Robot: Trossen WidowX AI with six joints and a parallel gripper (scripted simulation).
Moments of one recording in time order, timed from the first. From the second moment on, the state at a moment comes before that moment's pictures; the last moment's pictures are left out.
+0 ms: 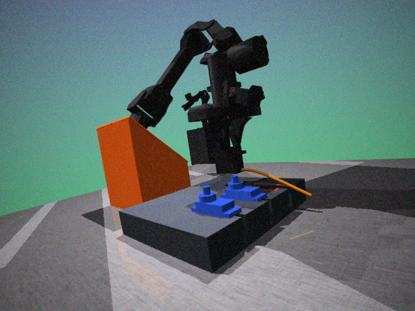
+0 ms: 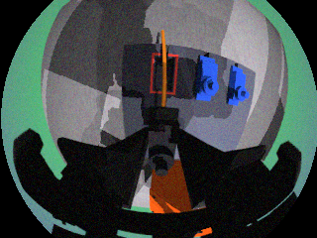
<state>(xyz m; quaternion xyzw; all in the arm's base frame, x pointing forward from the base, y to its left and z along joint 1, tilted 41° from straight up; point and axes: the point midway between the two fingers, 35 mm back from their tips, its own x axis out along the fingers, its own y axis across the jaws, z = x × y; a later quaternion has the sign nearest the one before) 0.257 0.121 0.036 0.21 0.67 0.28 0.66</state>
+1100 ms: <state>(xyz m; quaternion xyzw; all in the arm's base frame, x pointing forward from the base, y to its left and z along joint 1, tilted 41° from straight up) 0.339 0.135 0.034 0.21 0.66 0.29 0.66</state>
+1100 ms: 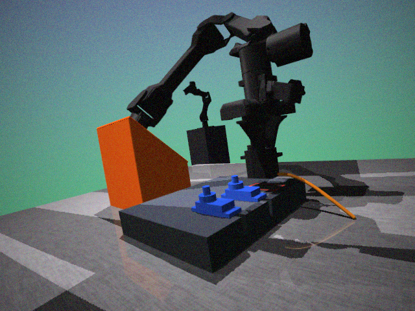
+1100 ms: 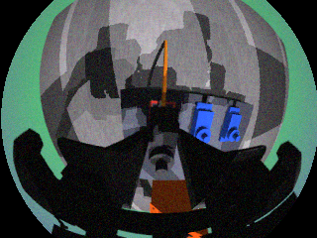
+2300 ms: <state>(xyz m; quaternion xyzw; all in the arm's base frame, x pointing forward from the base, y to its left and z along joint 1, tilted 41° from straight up) 0.338 0.152 0.015 0.21 0.66 0.29 0.66</state>
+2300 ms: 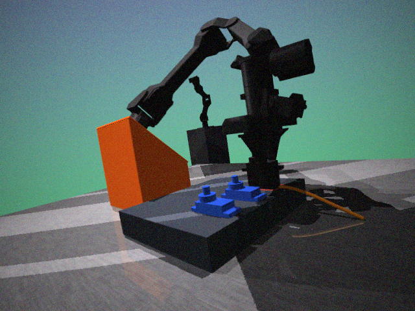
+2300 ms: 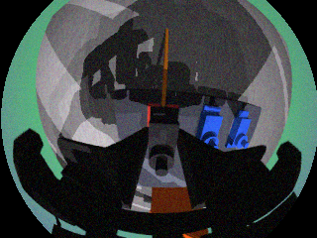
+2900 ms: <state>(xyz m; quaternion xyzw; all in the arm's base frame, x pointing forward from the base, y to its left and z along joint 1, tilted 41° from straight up) 0.337 0.162 0.005 0.21 0.66 0.29 0.66</state>
